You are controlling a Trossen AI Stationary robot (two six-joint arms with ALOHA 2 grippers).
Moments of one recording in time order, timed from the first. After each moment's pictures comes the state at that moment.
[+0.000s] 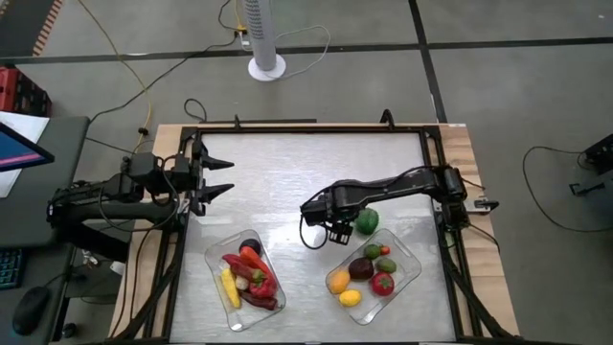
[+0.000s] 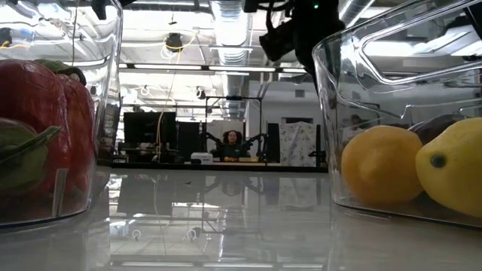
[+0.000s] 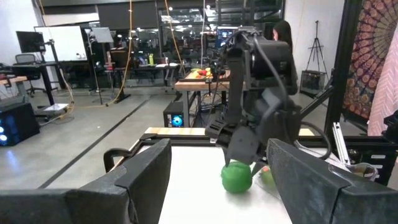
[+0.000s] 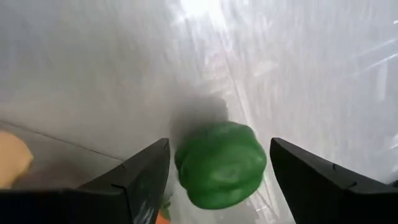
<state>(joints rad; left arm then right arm) 0.15 0.44 0.59 -0.10 0.04 0.02 0.12 2.00 1.78 -1.49 0.18 0.45</state>
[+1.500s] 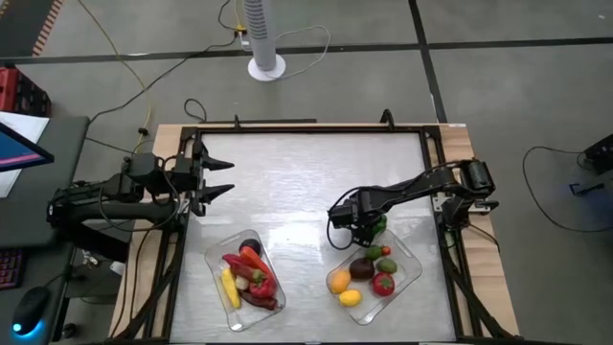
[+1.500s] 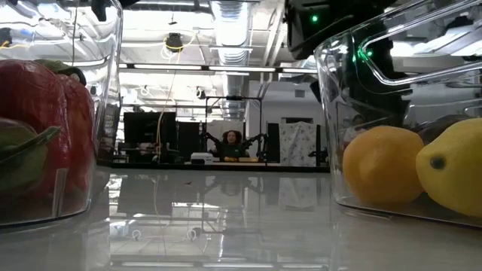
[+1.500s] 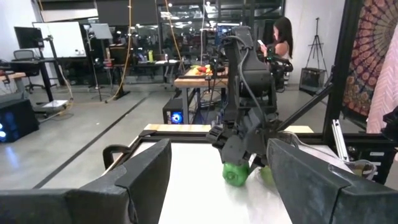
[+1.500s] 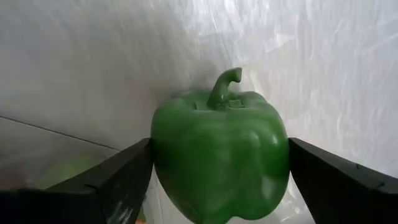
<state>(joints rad) 0.15 0.44 0.59 -0.11 0.04 0.02 0.11 1.78 1.23 -1.17 0.11 0.53</state>
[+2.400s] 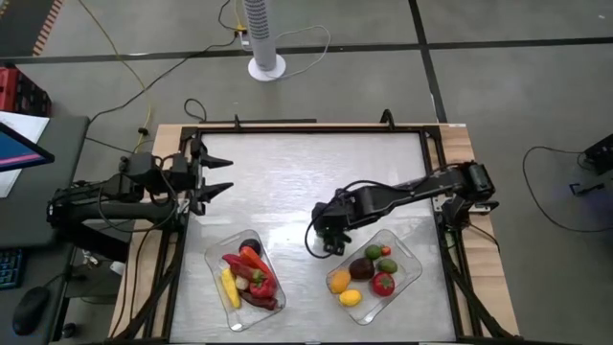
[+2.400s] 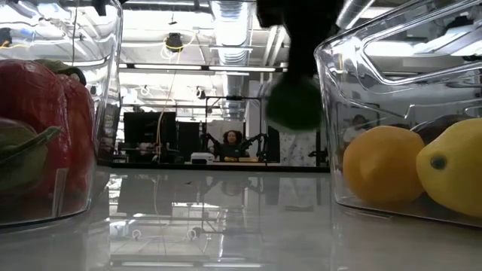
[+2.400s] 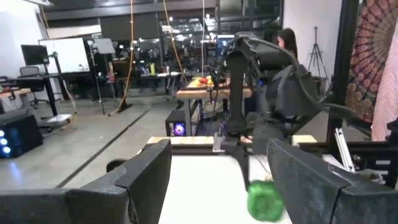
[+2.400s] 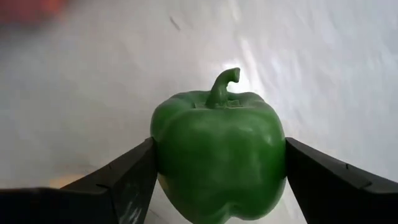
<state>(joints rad) 0.15 0.44 0.59 -0.06 0.04 0.05 0.19 1.79 1.52 -0.93 0.15 0.39</state>
